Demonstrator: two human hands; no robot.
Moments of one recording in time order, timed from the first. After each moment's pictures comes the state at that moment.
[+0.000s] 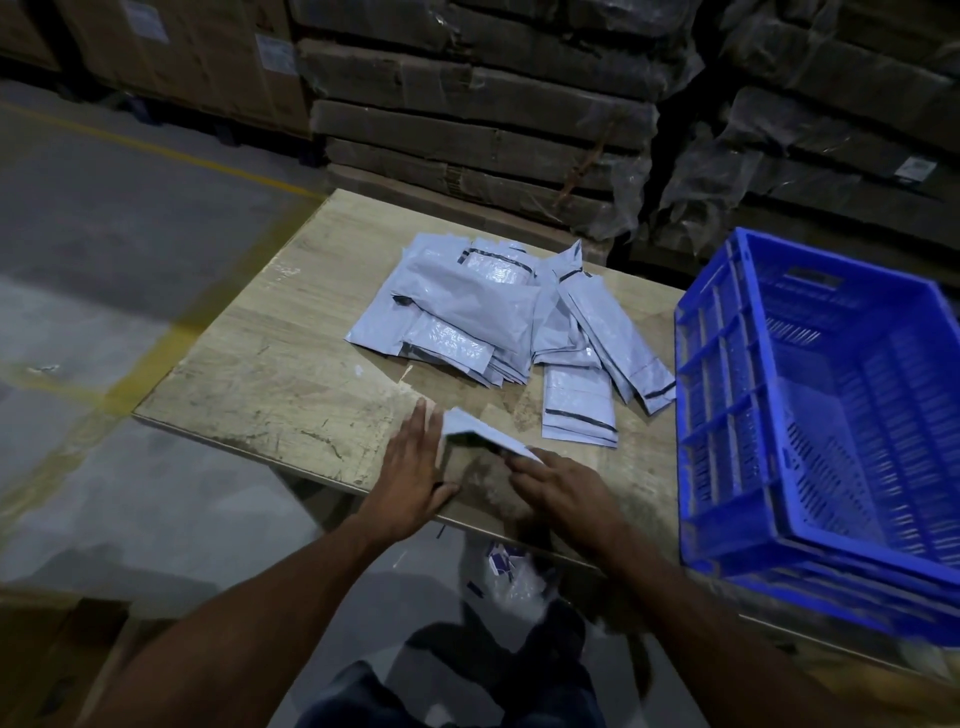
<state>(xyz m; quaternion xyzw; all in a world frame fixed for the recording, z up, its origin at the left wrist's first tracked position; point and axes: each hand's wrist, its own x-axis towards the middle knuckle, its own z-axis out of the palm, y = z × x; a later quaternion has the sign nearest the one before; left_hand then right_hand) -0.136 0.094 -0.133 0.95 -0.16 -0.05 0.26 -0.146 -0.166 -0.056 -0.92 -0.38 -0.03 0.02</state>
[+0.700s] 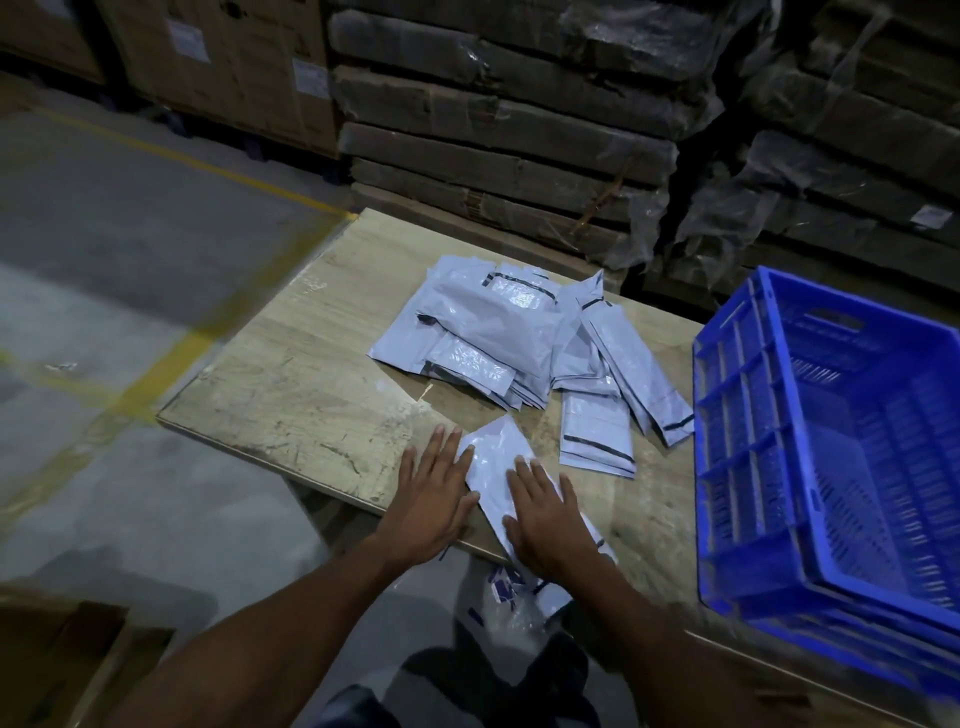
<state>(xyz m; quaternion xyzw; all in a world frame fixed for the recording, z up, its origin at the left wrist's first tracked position) -0.138 0.090 -0.122 0.97 -0.18 -0.04 0.14 -0.147 -0.120 -0.090 -0.97 -0.19 0.18 -0.02</state>
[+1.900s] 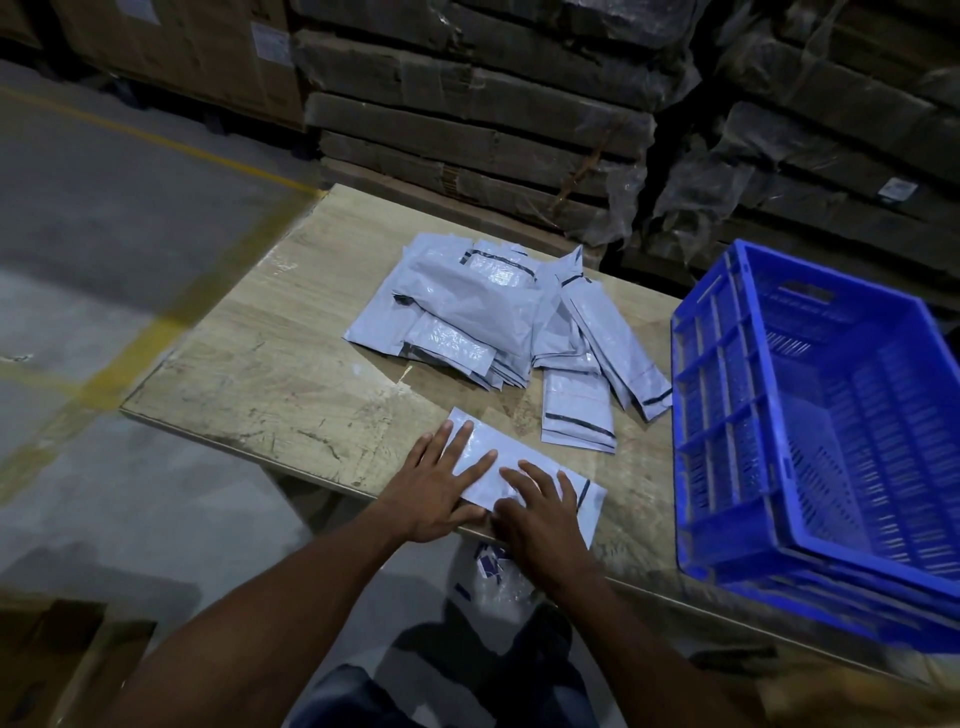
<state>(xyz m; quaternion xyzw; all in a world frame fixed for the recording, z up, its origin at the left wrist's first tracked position) -0.124 0.079 -0.142 0.95 -0.29 -0.09 0.09 -0.178 -0.139 -0.119 -0.98 -0.20 -0.04 0.06</state>
